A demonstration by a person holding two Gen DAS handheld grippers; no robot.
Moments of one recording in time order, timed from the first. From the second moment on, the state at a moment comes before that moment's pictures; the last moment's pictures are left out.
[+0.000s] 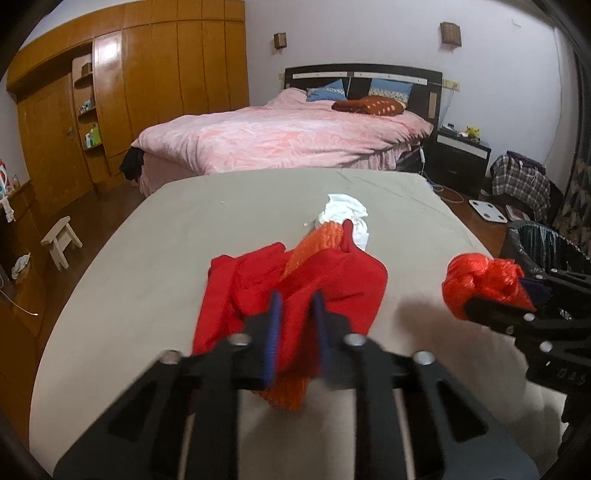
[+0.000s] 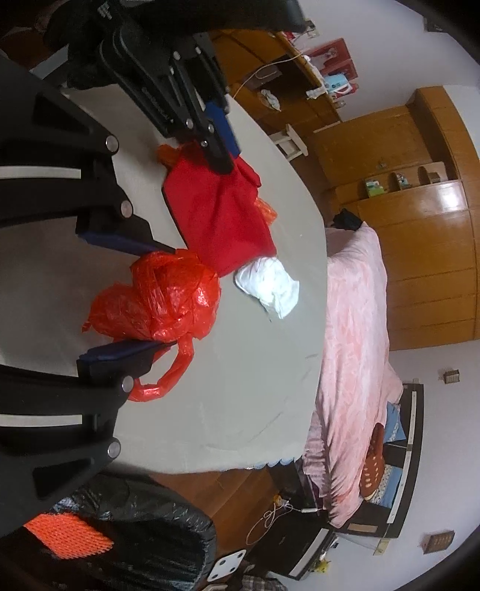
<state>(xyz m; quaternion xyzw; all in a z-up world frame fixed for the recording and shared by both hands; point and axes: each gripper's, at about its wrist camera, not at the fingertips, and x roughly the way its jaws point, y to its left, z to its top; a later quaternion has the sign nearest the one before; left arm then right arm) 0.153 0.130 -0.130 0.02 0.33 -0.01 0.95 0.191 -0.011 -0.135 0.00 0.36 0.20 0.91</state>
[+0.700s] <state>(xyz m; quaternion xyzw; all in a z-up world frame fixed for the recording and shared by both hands) 0.126 0.075 -0.072 0.01 0.26 -0.07 0.96 0.174 -0.075 -0.076 0.03 0.30 0.16 0.94</state>
